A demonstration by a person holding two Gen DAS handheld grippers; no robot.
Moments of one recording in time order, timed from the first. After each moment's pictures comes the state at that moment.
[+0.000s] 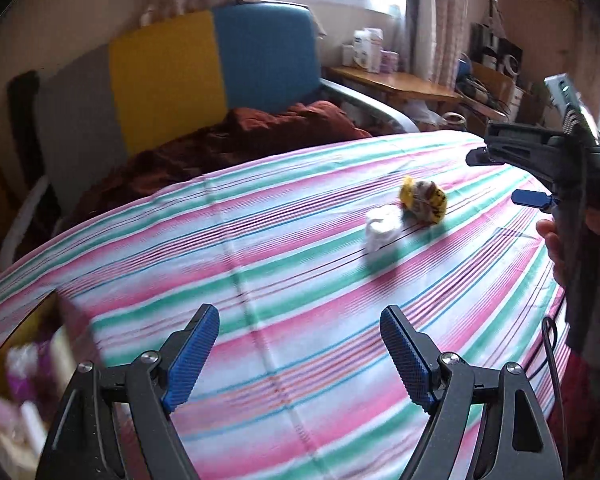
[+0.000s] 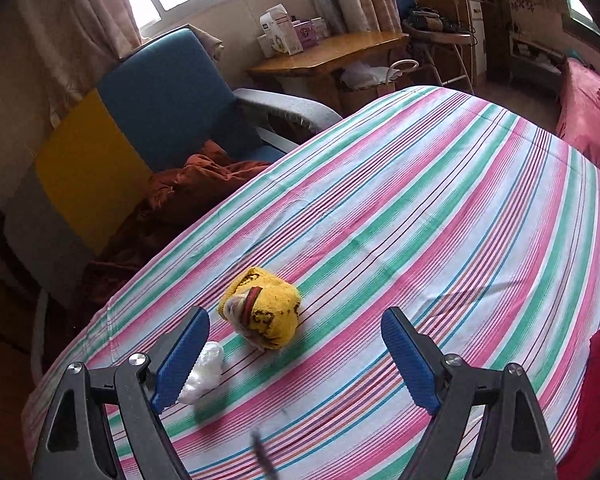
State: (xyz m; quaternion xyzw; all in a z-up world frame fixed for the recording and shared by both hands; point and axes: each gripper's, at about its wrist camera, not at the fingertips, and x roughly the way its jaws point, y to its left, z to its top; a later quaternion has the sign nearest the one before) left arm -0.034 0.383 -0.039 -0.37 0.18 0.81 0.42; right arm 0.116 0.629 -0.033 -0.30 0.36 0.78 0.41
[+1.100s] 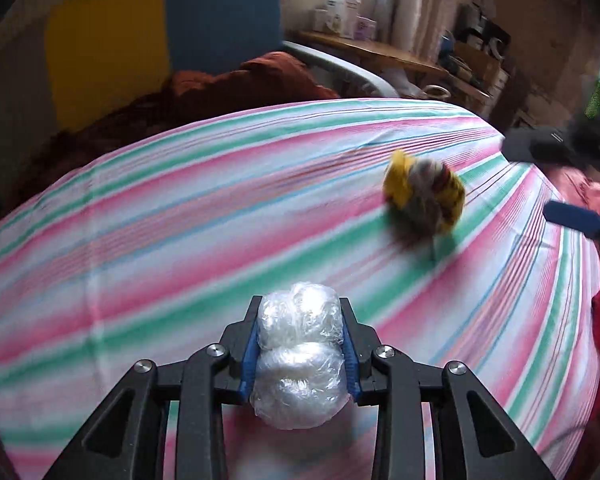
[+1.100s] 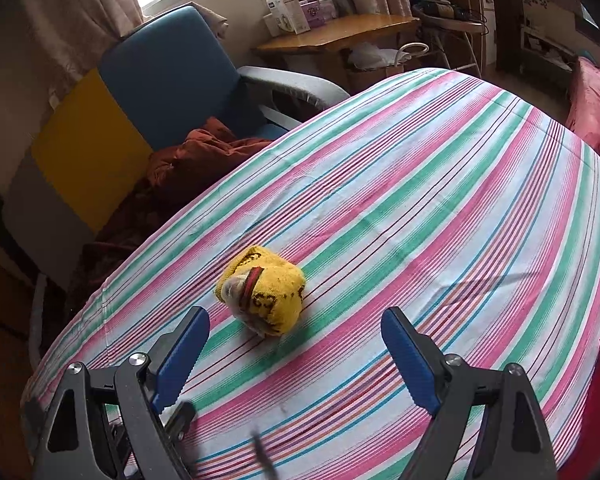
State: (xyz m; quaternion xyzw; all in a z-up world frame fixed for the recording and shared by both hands) left arm -0.059 0.462 -0.105 -0.42 0.17 0.78 0.44; right arm 0.104 0.632 -0.050 -0.34 0.37 0.77 0.39
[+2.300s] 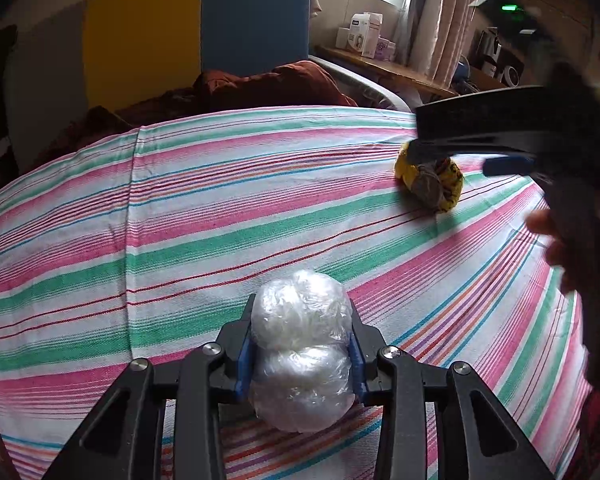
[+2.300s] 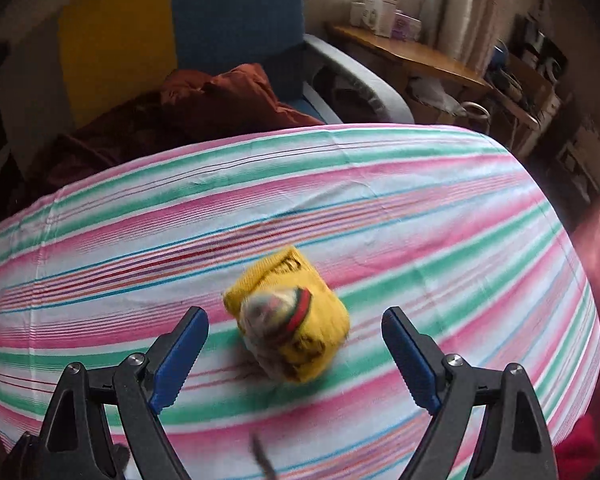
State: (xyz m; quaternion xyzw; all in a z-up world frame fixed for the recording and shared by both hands) left arm -0.049 0.432 -0.117 -0.41 0.13 0.79 0.43; right arm 0.003 0.633 -0.083 -0.47 0.16 0.78 0.37
